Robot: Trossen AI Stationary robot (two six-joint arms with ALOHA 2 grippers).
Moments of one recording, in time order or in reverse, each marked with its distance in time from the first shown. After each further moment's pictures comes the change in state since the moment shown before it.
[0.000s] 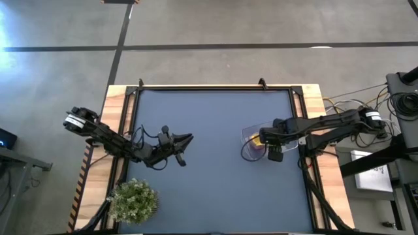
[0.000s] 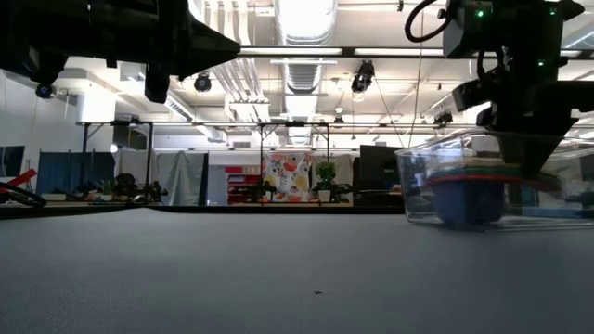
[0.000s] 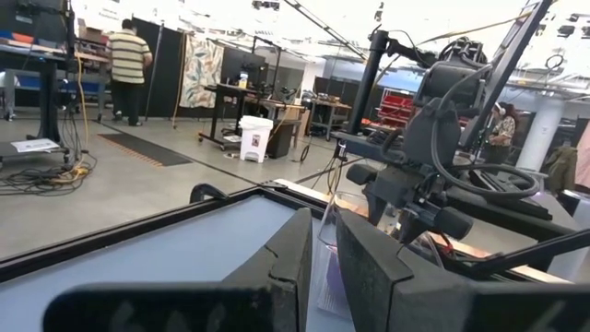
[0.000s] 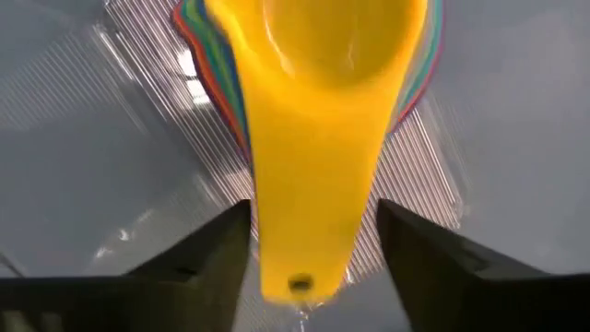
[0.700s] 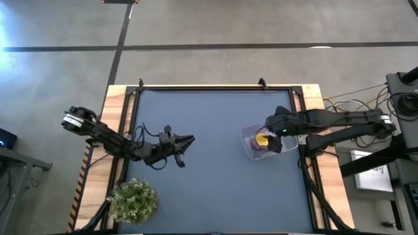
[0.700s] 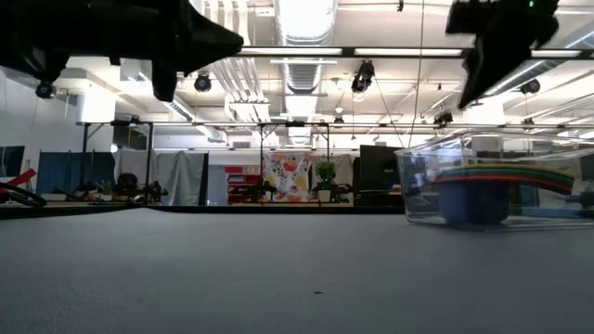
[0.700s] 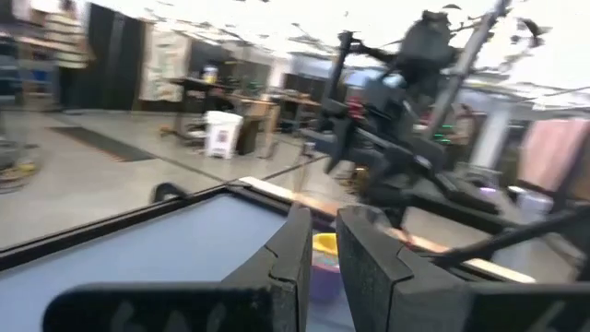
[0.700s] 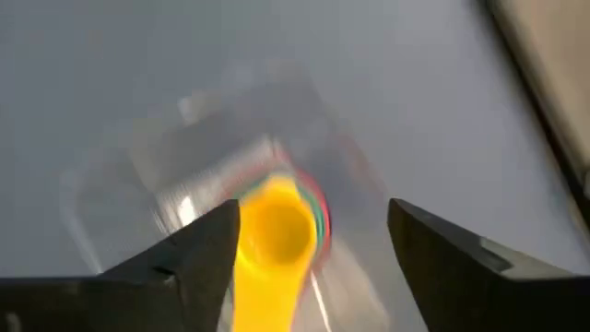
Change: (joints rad) left arm 0.021 -0.031 0.000 -0.037 0.108 -0.046; right arm 0.003 -0.238 0.138 0.079 0.141 -0.036
